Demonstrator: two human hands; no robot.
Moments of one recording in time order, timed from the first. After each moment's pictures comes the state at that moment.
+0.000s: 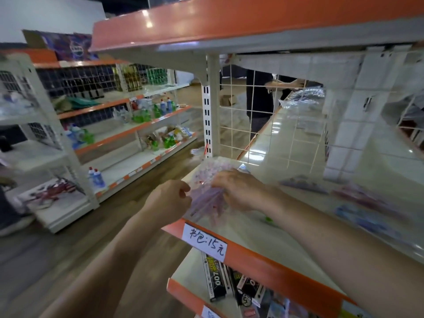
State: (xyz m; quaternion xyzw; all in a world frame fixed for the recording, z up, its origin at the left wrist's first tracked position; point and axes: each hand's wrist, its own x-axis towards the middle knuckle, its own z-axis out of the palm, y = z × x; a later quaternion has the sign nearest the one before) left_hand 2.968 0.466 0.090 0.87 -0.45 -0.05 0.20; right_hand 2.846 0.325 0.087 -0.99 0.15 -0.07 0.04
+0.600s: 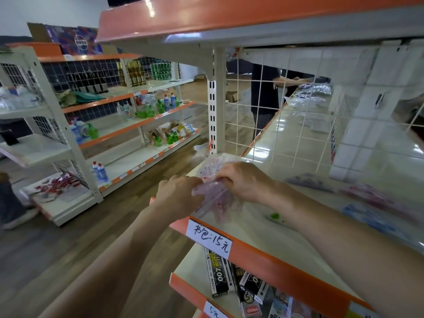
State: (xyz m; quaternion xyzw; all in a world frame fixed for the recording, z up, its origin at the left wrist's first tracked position) left_hand 2.972 0.454 0.083 0.86 -0.50 -0.01 0.10; right_hand 2.851 0.323 0.096 -0.98 0.14 -0.12 0.07
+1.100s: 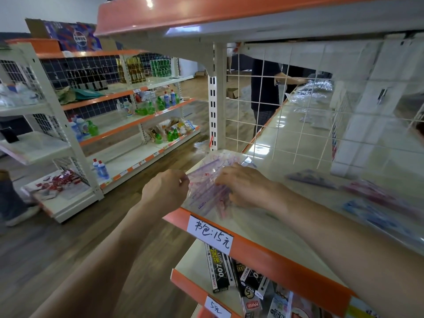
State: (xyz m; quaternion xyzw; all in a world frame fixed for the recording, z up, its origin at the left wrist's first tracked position) left_hand 2.986 0.465 0.084 0.88 -0.43 0.01 0.19; right_hand 2.845 0.330 0.086 -0.99 0.12 -0.05 -0.04
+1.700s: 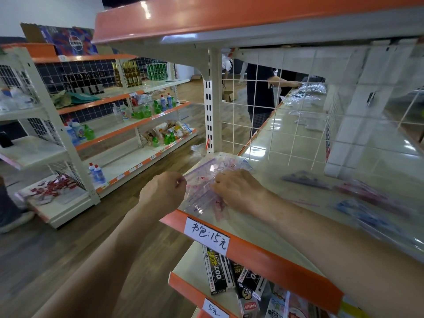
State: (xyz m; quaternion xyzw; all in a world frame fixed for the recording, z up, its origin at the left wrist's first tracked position) left_hand 2.981 0.466 0.086 0.87 -0.43 0.00 0.23; right_hand 2.848 0.345 0.085 -0.98 0.09 -0.05 -0.18
